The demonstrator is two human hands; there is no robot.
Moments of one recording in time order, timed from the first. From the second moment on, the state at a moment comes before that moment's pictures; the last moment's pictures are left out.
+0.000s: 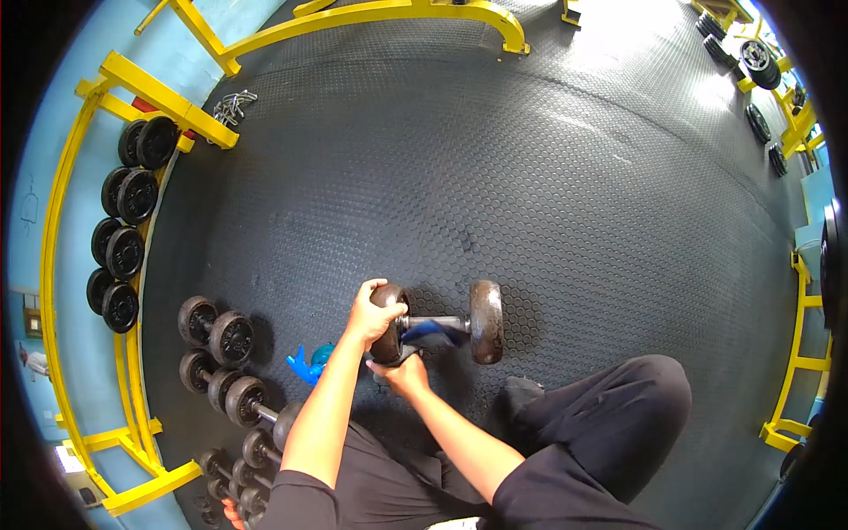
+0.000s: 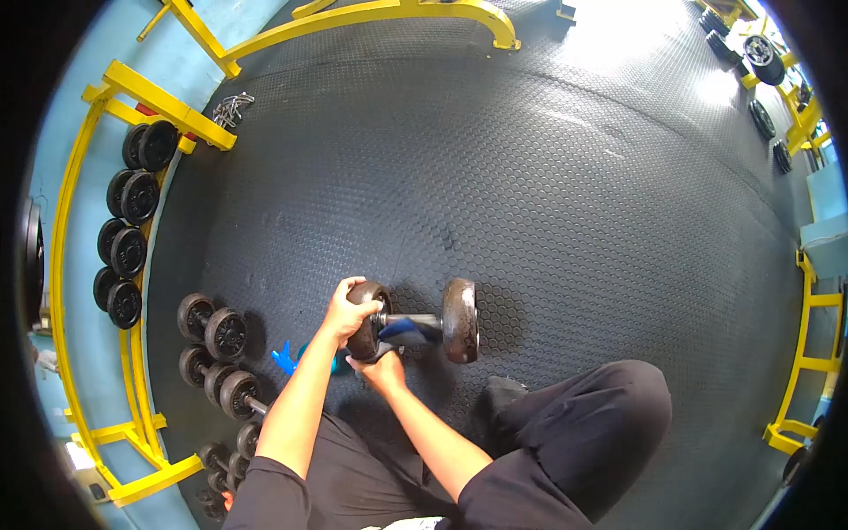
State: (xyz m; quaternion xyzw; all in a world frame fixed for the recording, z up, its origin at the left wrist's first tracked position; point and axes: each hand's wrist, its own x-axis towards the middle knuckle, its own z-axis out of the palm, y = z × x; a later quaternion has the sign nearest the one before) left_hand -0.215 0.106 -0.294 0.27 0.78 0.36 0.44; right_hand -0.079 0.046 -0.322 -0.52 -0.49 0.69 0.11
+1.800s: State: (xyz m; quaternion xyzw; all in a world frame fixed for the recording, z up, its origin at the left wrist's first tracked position) left_hand -0.189 0.060 -0.281 0.05 0.81 0.54 0.22; right_hand -0.153 0.244 -0.298 0.08 -0.81 -0.27 -0.51
